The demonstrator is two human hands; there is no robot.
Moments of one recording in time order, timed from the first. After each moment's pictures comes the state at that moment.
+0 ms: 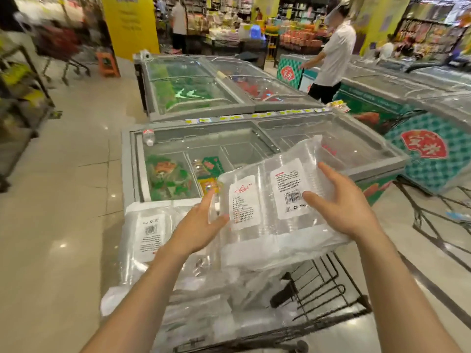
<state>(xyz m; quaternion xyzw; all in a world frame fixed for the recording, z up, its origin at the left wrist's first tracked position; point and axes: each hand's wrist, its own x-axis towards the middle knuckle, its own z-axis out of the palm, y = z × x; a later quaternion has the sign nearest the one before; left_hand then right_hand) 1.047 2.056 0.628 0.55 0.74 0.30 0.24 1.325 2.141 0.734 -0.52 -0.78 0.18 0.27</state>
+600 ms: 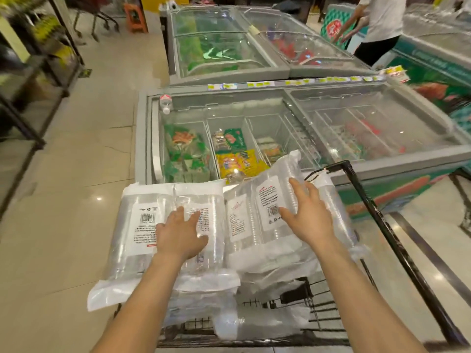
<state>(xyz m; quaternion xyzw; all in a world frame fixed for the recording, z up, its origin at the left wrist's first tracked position) 1.007 2.082 0.539 0.47 0.87 -0.04 0.15 1.243 2.232 0.595 -0.54 -0.82 0.18 0.08</state>
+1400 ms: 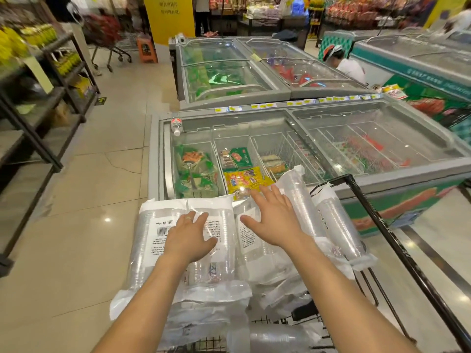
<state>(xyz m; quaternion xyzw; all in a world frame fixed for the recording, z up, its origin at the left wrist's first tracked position) 0.997 2.073 0.568 0.49 0.86 0.04 0.15 1.178 2.196 0.617 -0.39 -0.91 0.15 0.06</state>
